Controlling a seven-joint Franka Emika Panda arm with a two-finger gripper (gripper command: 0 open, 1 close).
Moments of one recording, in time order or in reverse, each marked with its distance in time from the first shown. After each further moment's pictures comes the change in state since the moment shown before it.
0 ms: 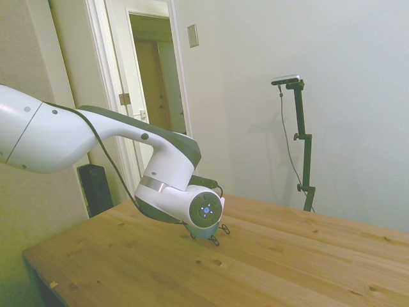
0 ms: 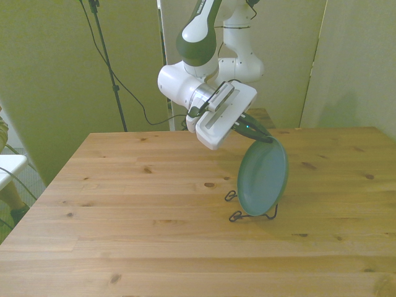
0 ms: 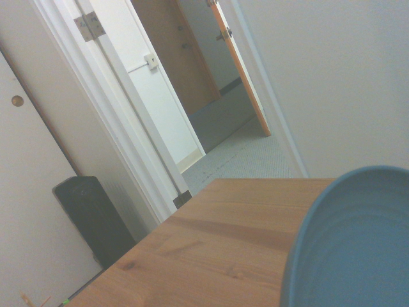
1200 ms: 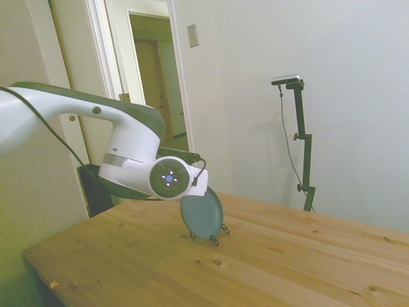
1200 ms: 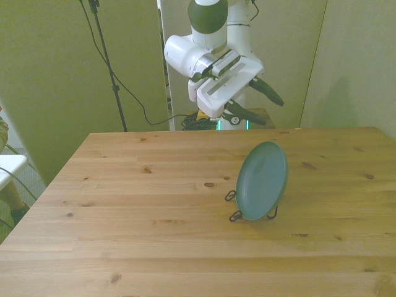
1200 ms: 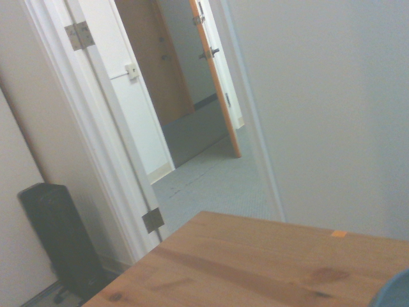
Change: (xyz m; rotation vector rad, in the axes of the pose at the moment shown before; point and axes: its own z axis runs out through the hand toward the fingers) arm -0.019 -0.095 -0.038 -0.081 0.140 -0.127
